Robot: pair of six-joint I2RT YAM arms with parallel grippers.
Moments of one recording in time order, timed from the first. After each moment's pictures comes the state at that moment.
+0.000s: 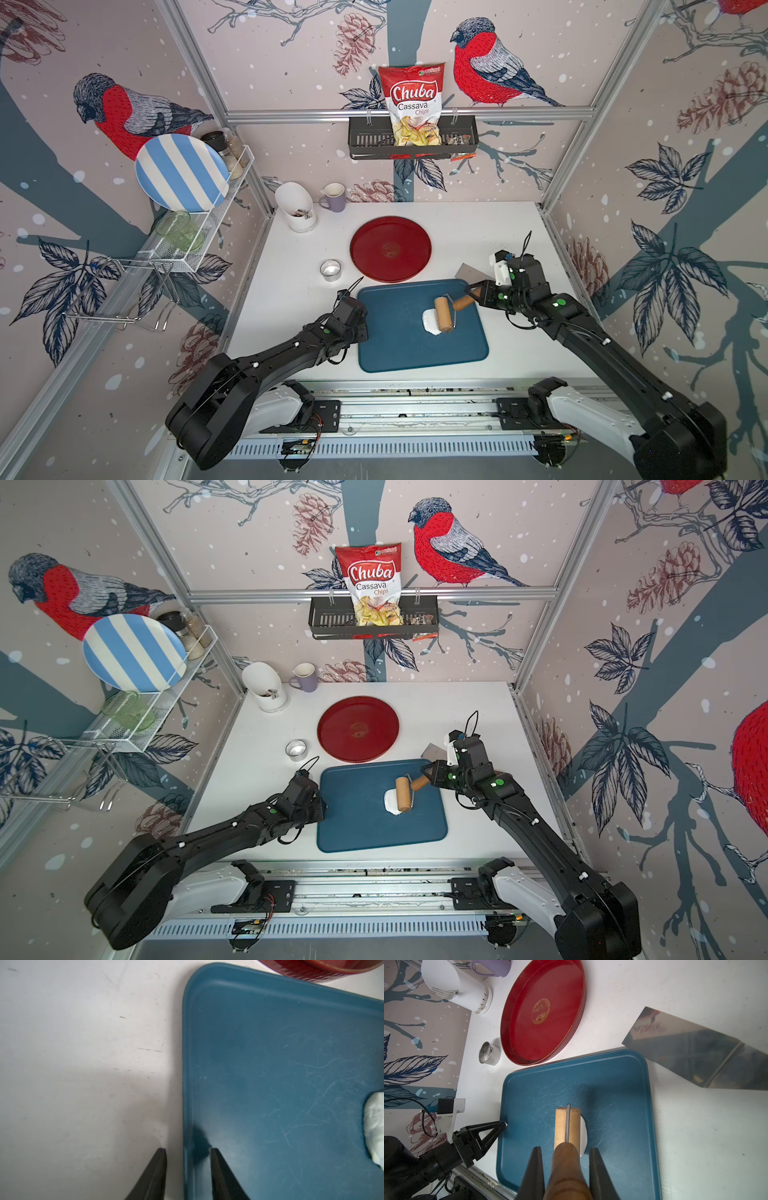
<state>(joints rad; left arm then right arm) -0.62 1.19 0.40 -0.22 -0.11 -0.72 0.43 1.00 0.77 -0.54 -0.24 0.52</state>
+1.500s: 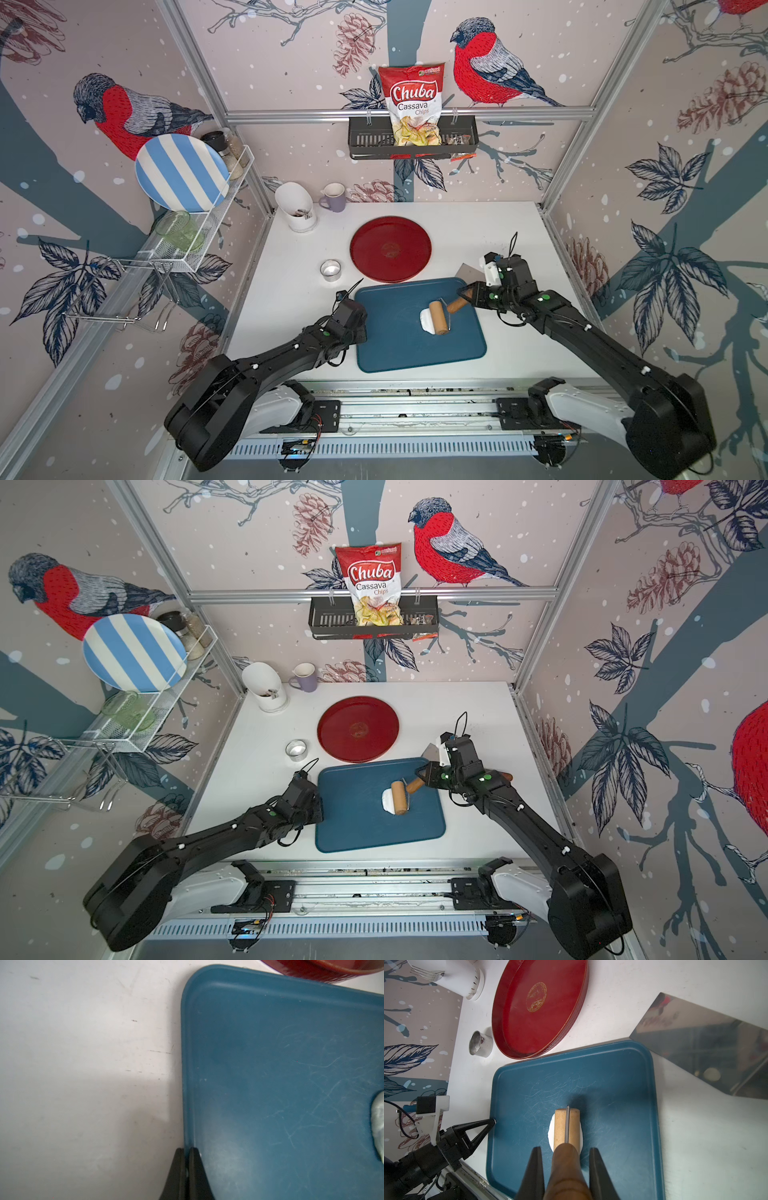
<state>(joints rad) -0.63 1.19 0.39 -0.20 -0.14 -0.70 0.45 1.12 0.73 -0.43 -0.27 0.50</state>
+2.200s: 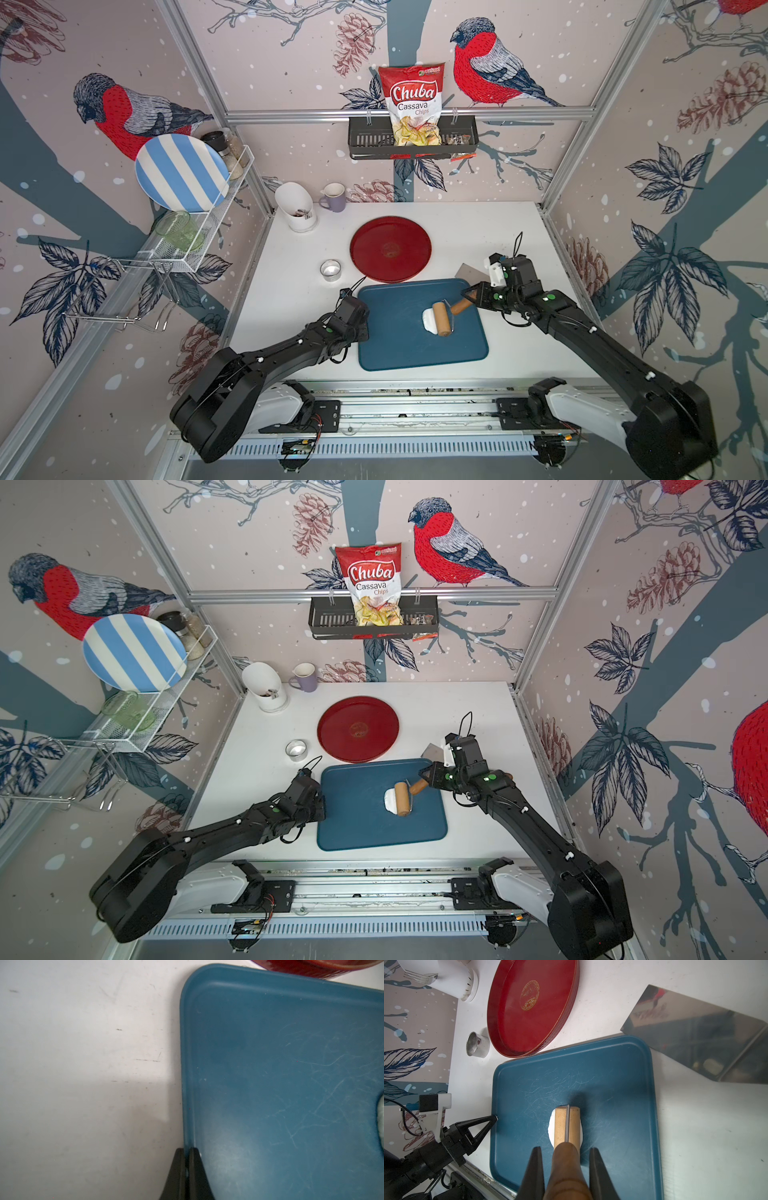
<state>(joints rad) -0.63 1.23 0.41 -0.19 -0.13 -0.67 0.42 1.09 0.74 -0.49 -0.29 0.51</state>
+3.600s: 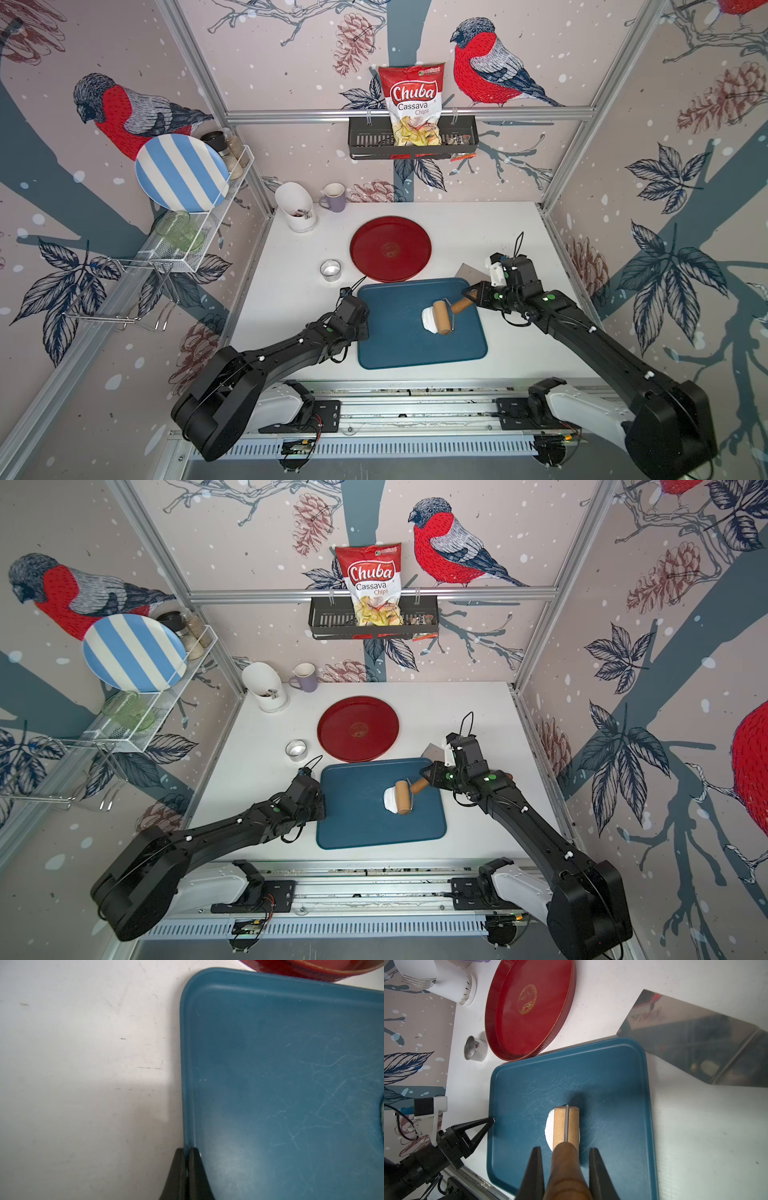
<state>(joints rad) -0.63 1.24 0.42 -0.18 -0.15 -0.65 0.40 1.10 0.74 -0.49 -0.27 0.50</state>
